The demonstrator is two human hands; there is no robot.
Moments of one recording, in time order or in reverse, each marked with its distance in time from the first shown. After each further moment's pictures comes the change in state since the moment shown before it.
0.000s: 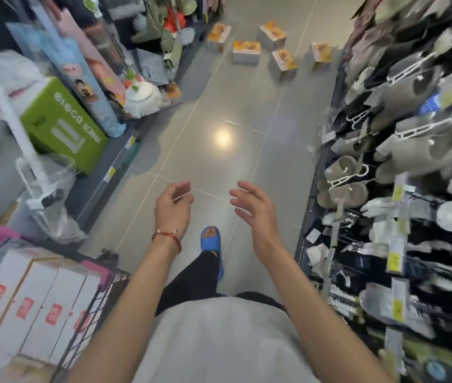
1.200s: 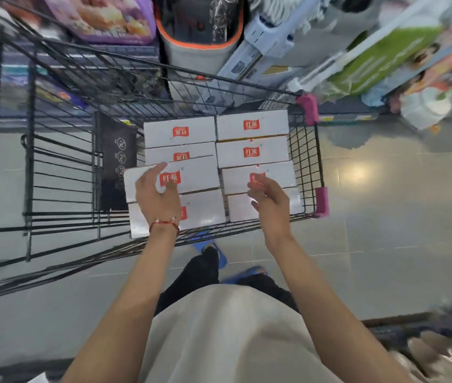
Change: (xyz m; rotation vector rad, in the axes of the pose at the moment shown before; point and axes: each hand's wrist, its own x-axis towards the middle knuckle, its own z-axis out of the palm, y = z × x) left_hand -0.232 -0.281 -0.433 -0.203 1.244 -0.525; right_hand -0.221 0.277 0.345 -0.786 -0.747 0.132
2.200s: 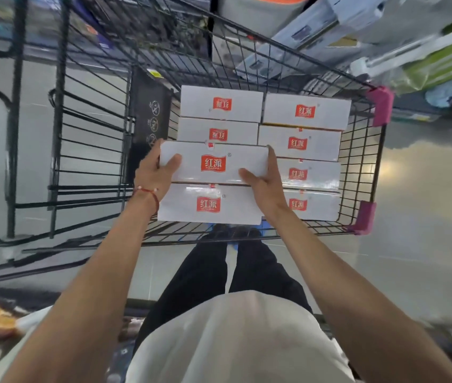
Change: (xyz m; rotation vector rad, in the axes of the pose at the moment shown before) left_hand 0.099 -0.065 -0.044 0.062 -0.364 -0.311; right_hand 0.066 0.026 0.088 -0.351 -0.320 0.066
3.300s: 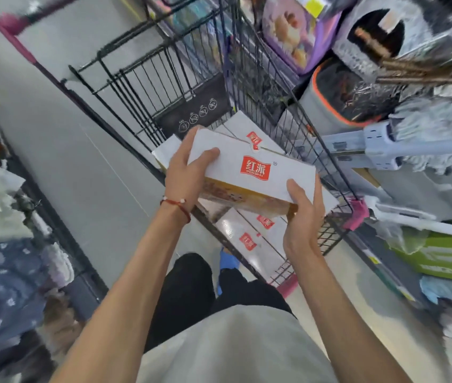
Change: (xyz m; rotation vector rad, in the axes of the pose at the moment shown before) left_hand -0.218 0.092 0.148 -0.759 0.634 0.145; right_hand -0.031 -0.067 -0.175 0.099 -0.354 -0.306
